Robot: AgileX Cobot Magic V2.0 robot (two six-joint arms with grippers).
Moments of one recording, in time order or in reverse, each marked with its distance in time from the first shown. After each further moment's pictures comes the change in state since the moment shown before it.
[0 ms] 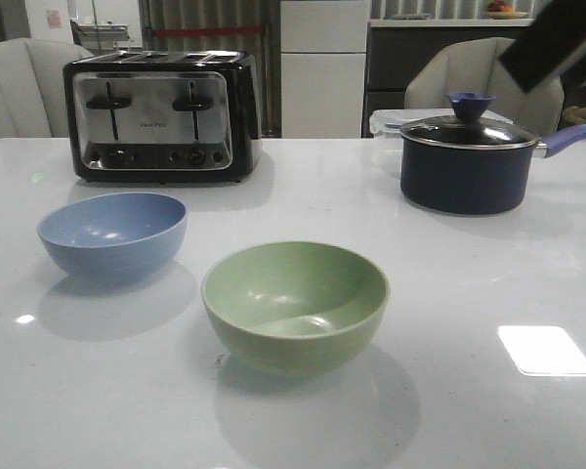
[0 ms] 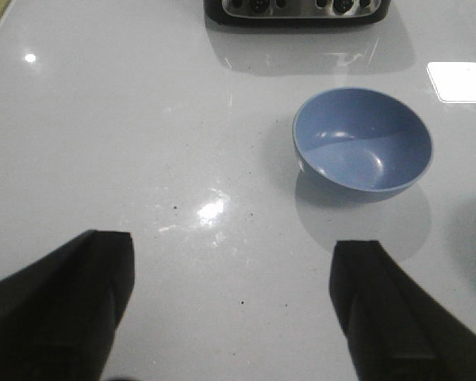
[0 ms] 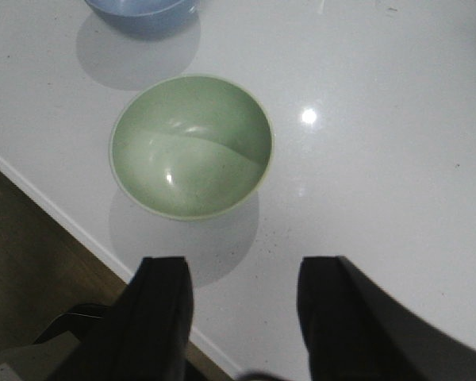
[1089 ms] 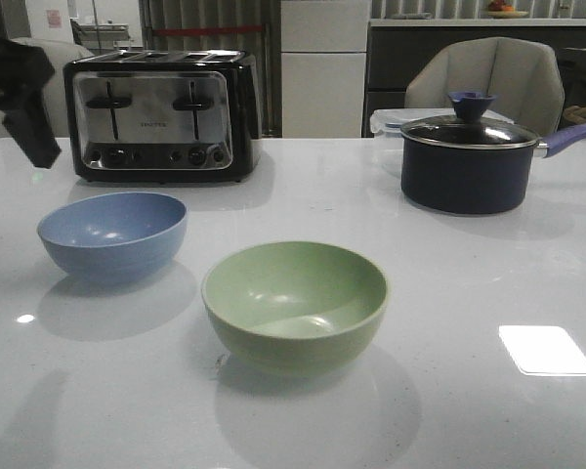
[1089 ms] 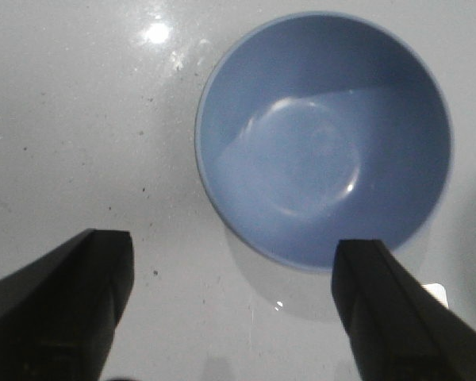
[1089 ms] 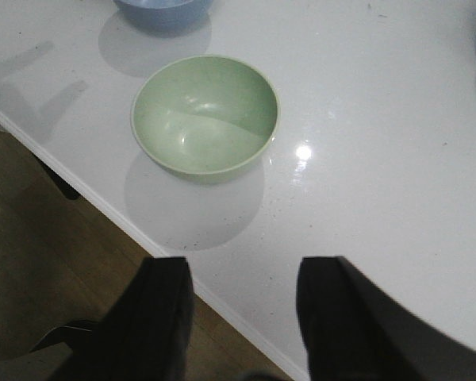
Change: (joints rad) left arm -0.168 1.005 -0.589 0.000 0.095 -0.018; right arm 0.000 -0.292 0.167 -0.001 0.030 -0.002
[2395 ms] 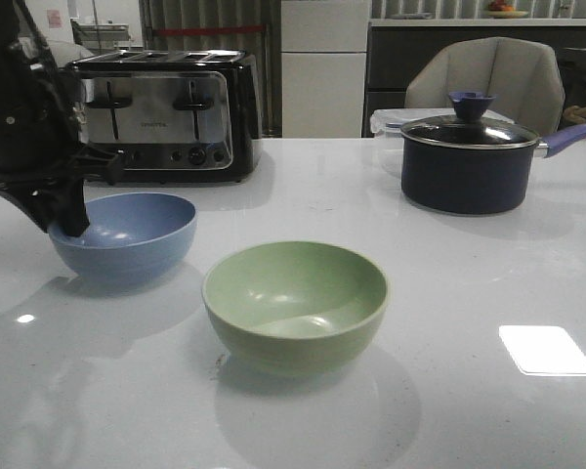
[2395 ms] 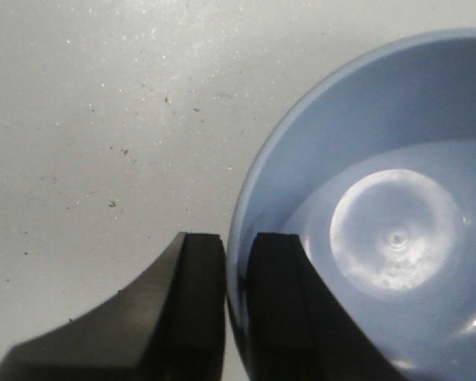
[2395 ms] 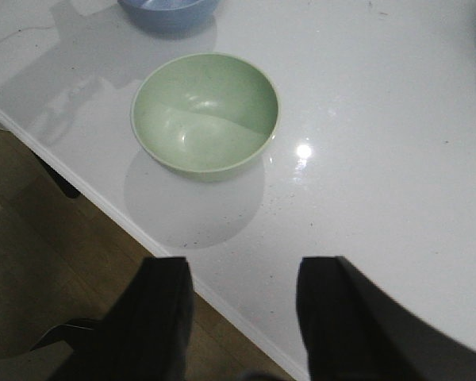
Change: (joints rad) left arm 0.000 0.358 -0.212 0.047 0.003 -0.007; right arm 0.000 0.000 0.002 0.000 0.000 0.000
